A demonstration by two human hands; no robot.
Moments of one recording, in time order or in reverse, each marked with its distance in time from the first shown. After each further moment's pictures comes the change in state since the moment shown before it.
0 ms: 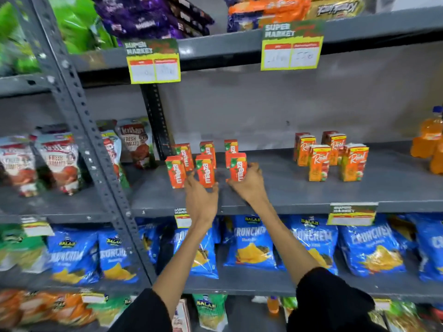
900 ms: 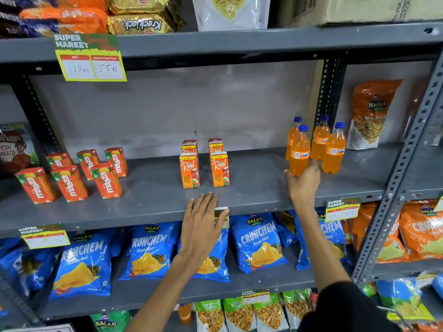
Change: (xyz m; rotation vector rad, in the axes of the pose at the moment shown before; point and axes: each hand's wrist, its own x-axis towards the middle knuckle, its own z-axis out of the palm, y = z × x) left_hand -0.196 0.153 0.220 0.511 -0.280 0.624; right_hand 0.035 0.244 -0.398 -0.022 0.606 0.142
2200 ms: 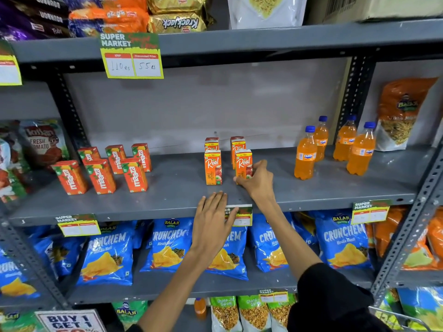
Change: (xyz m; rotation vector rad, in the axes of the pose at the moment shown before) left_hand -0.006 -0.032 -0.012 0.001 -0.030 -0.017; right_hand -0.084 -0.077 0.106 0.023 -0.426 -0.092
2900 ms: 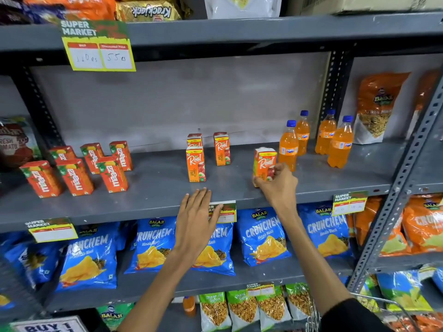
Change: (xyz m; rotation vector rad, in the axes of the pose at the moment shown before) left_hand 0.000 0.002 0.004 0.017 0.016 -0.007; right_hand -0.022 0.036 -0.078 0.042 0.180 0.061
